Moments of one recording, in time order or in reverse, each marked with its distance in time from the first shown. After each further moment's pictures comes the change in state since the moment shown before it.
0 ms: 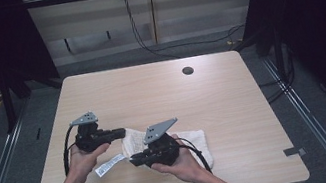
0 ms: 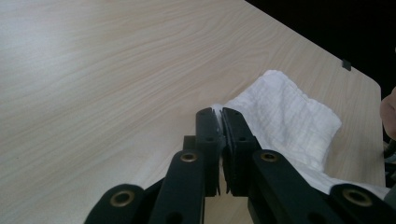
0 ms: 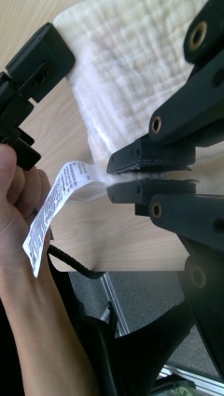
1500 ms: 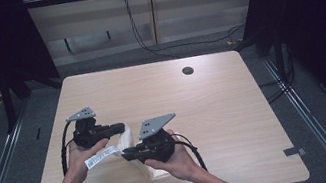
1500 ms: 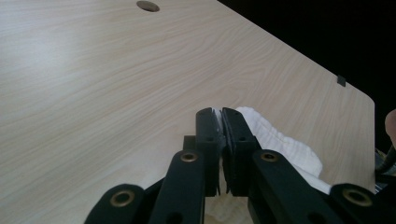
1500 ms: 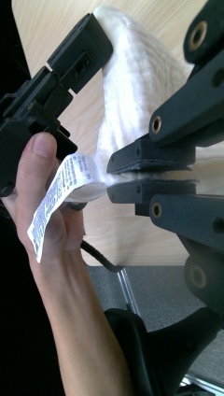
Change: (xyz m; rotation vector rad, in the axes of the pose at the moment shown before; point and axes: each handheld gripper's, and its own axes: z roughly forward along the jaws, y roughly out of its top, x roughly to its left) left arm -0.009 0.017 -0.005 -0.040 0.006 -0.014; right arm 0.009 0.025 -0.005 -0.085 -0.009 -0.029
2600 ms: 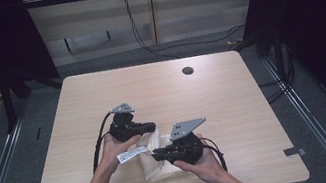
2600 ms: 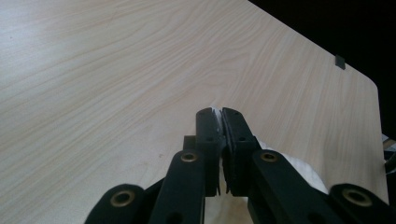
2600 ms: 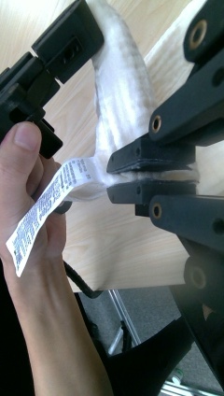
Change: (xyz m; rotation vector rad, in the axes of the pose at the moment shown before) left arm -0.026 0.011 0.087 0.112 -0.061 0.037; right arm -0.015 -0.053 -0.047 0.043 -0.098 0.085
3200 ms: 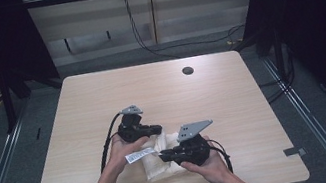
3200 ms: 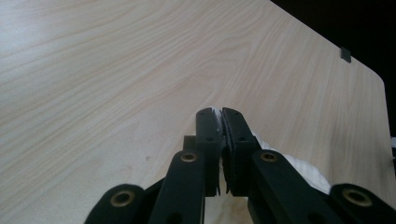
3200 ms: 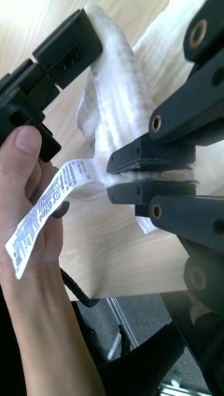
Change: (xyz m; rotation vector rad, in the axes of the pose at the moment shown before) left arm -0.002 -0.004 0.023 0.036 -0.017 -0.020; right arm -0.007 -0.017 -0.009 0.015 -0.021 0.028
